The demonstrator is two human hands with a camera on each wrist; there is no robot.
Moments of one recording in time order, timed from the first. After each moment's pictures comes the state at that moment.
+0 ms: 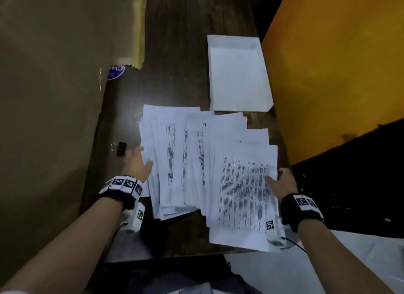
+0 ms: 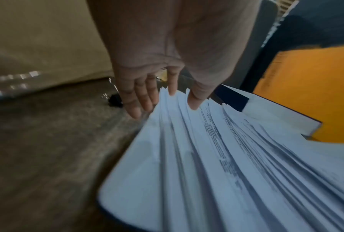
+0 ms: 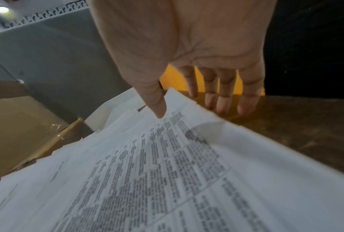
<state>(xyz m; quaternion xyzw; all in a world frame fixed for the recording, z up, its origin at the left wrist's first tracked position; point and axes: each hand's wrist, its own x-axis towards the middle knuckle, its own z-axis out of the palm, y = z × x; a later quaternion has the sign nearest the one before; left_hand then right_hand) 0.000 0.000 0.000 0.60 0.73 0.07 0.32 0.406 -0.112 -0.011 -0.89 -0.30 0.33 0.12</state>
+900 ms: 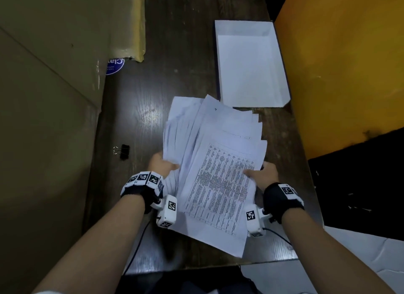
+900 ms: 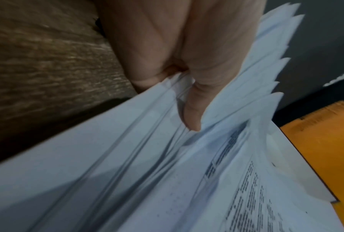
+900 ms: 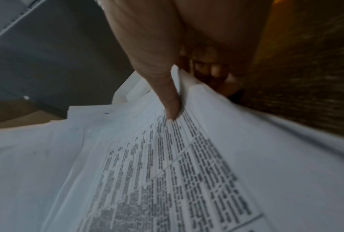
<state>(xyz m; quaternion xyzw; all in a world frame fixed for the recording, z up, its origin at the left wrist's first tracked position) 0.041 0.028 -0.021 0.37 0.72 0.17 0.57 0.329 -0.057 -0.028 -0.81 -0.24 0.45 0.29</state>
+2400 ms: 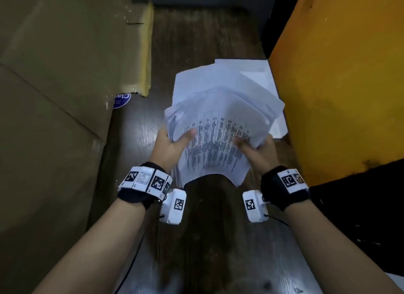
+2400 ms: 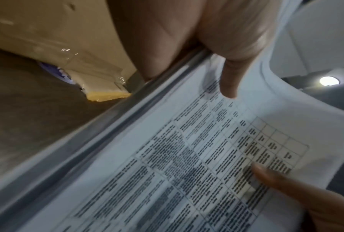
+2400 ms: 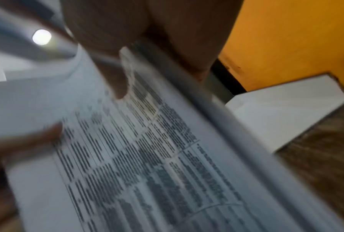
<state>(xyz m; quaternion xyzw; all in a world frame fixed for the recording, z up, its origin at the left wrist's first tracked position) 0.085 0.094 0.123 0.48 0.52 0.42 0.58 0.293 0.047 0.125 -0.63 -0.46 0.40 0.48</state>
